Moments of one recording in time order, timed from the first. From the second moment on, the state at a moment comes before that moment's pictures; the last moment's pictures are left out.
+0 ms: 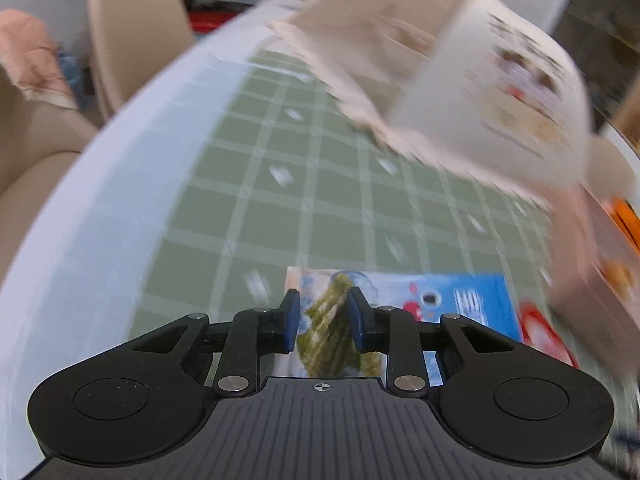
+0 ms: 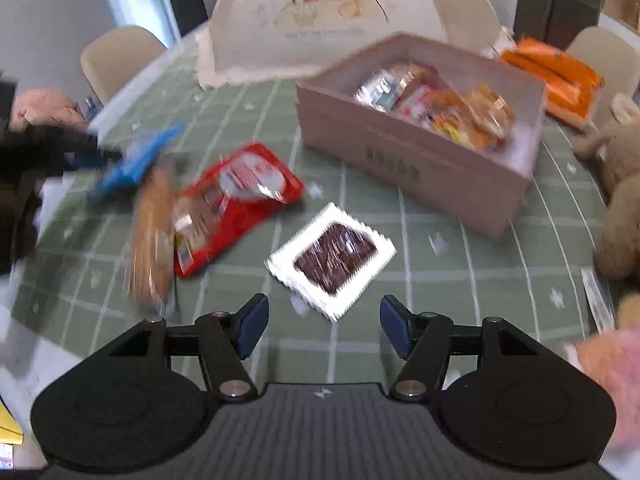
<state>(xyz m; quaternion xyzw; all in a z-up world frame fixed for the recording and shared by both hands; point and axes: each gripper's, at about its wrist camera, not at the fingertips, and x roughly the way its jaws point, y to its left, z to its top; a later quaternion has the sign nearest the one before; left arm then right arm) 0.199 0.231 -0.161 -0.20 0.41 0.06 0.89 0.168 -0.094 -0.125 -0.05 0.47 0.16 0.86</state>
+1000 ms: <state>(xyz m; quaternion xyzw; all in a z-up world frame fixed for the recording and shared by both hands) 0.170 0.196 -0.136 -0.33 0.40 -0.04 0.85 0.163 -0.071 -0.129 -0.09 0.48 0.16 0.86</state>
